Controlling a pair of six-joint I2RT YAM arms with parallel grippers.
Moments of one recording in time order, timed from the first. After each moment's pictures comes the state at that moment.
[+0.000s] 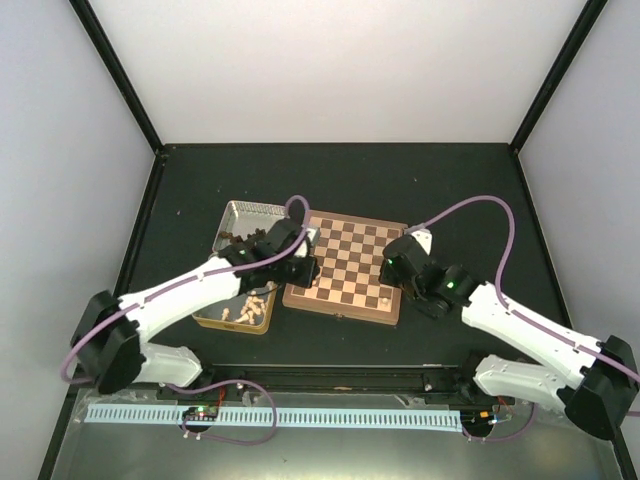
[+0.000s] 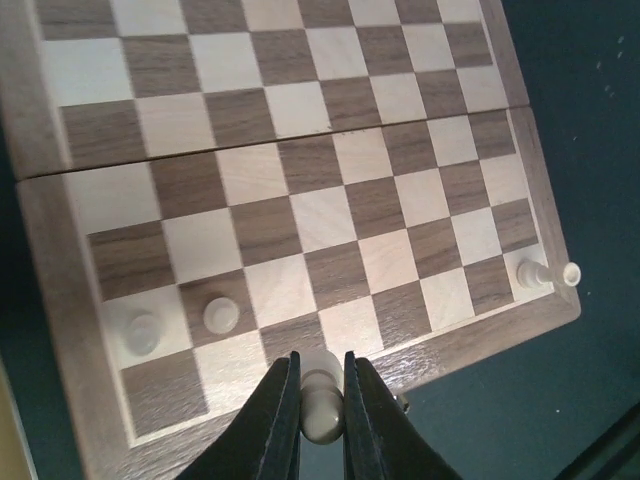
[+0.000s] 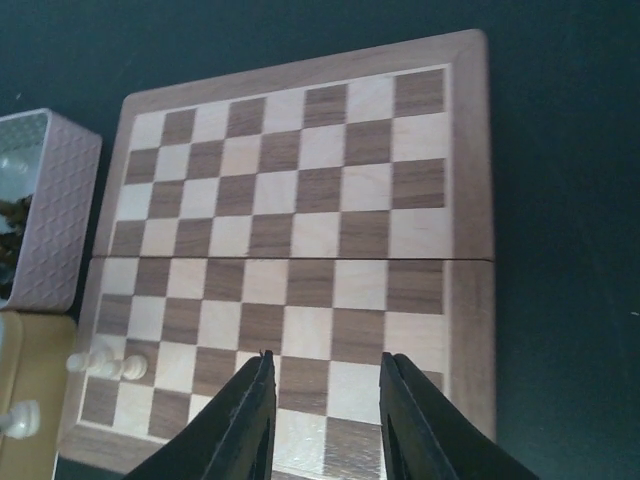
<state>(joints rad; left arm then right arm) -0.76 1.27 0.88 -0.49 0.11 -0.50 0.83 1.07 0.80 -0.59 0.34 0.91</state>
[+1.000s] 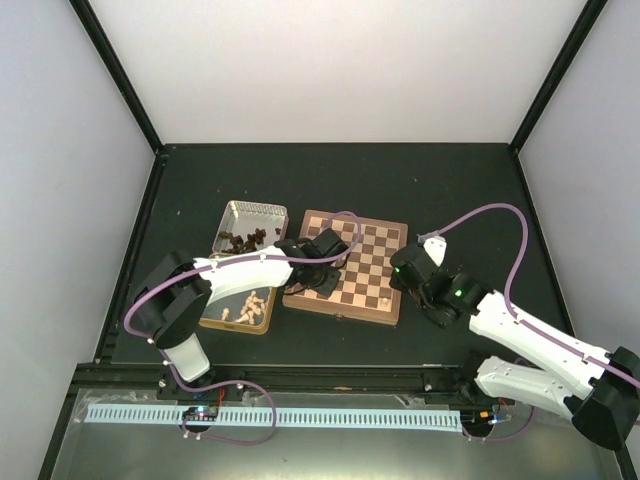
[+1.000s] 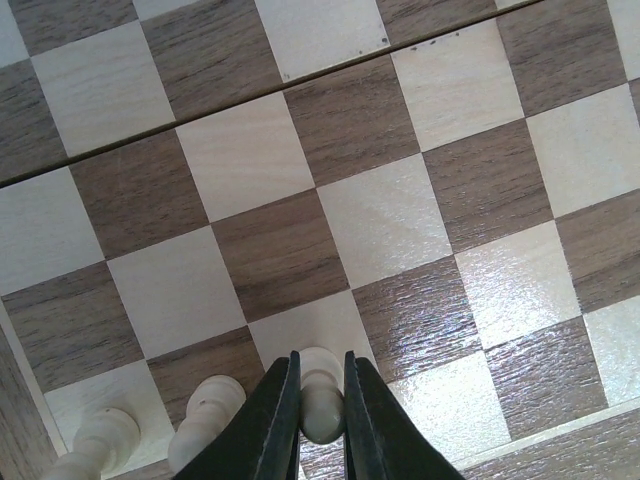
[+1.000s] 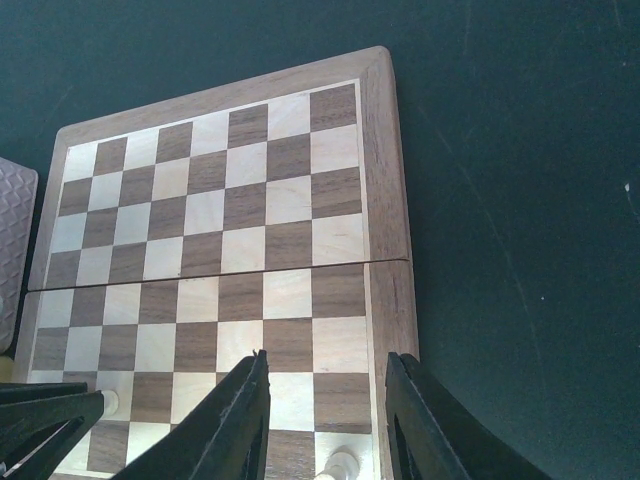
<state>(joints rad) -0.89 1.70 1.07 -0.55 -0.12 -0.39 0.83 0.98 0.73 -0.66 0.46 0.99</state>
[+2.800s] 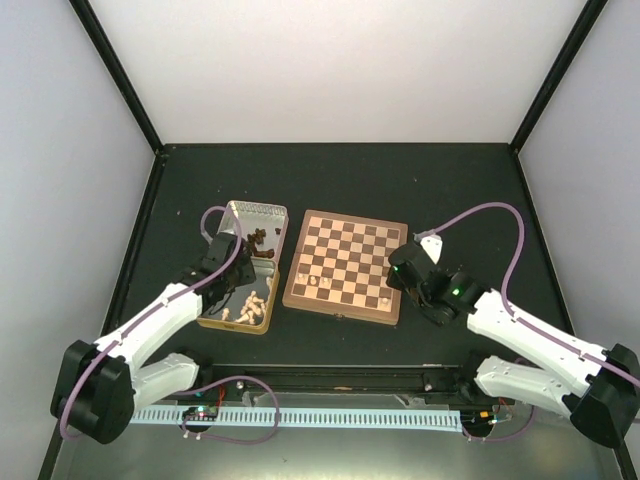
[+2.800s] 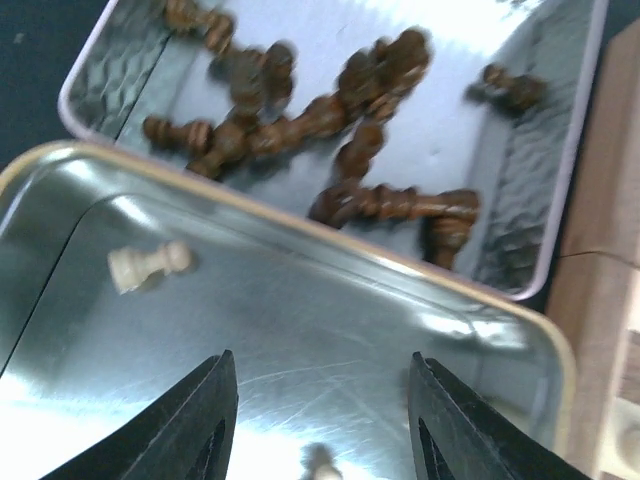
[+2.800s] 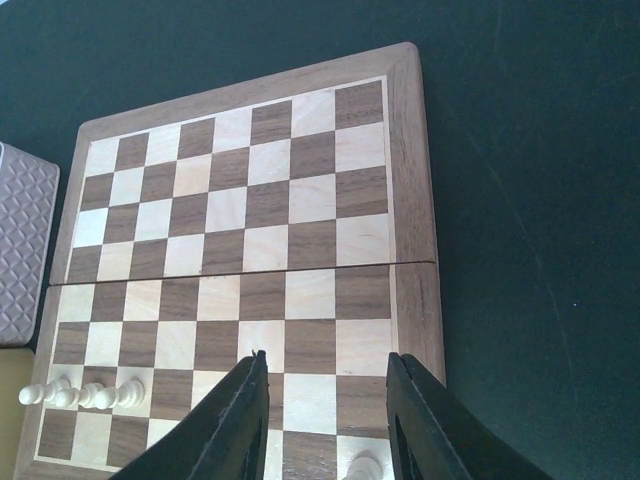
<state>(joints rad) -0.40 1.06 0.58 -0.42 -0.21 -0.61 0.83 0.99 0.73 -0.61 0.44 0.97</state>
